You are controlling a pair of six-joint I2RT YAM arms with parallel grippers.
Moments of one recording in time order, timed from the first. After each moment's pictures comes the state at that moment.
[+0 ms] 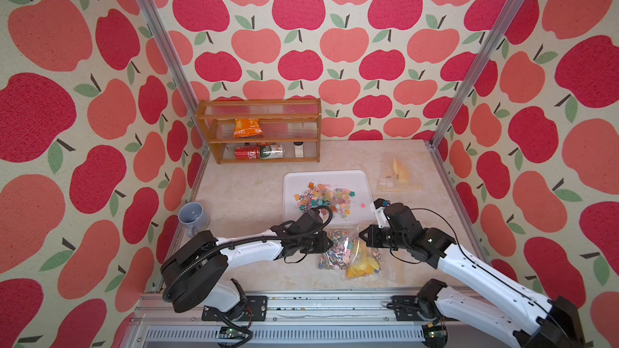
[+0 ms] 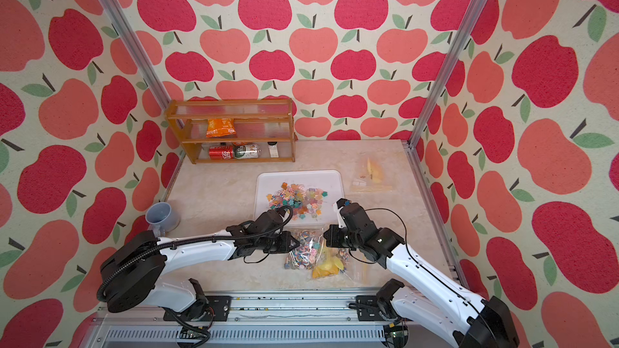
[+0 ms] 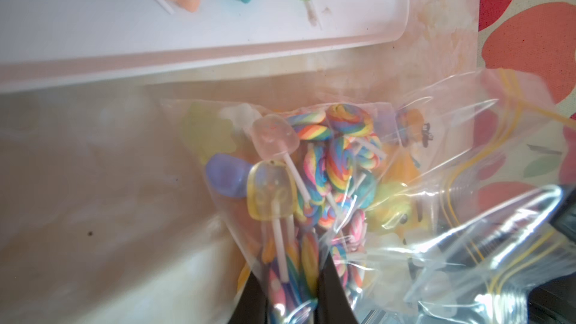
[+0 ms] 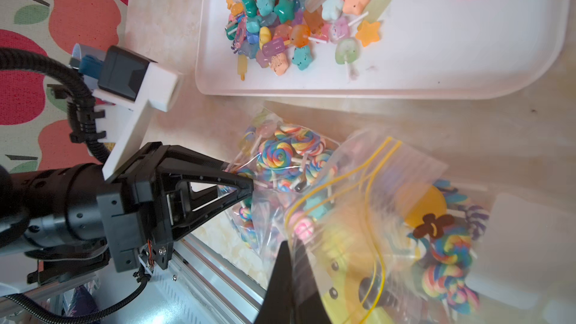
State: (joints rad) left arm -0.92 1.42 0.67 -0.12 0.20 -0.89; right arm 0.76 0.94 0.65 -0.53 -0.22 0.68
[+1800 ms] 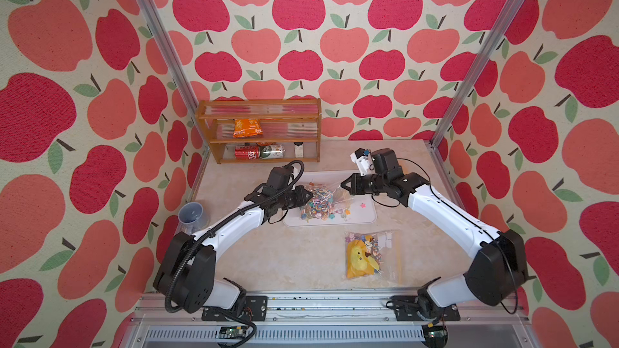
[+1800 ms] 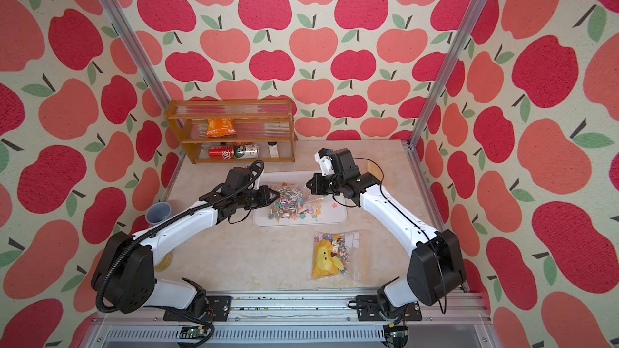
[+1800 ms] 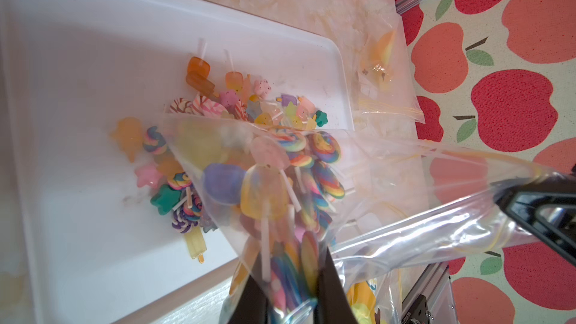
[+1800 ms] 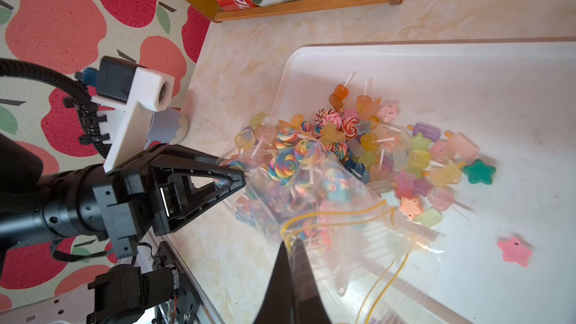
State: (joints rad) left arm -0.48 1.45 0.95 -0.23 0.32 -0.64; right arm 0.57 1.47 1.22 -0.47 -0.42 0.43
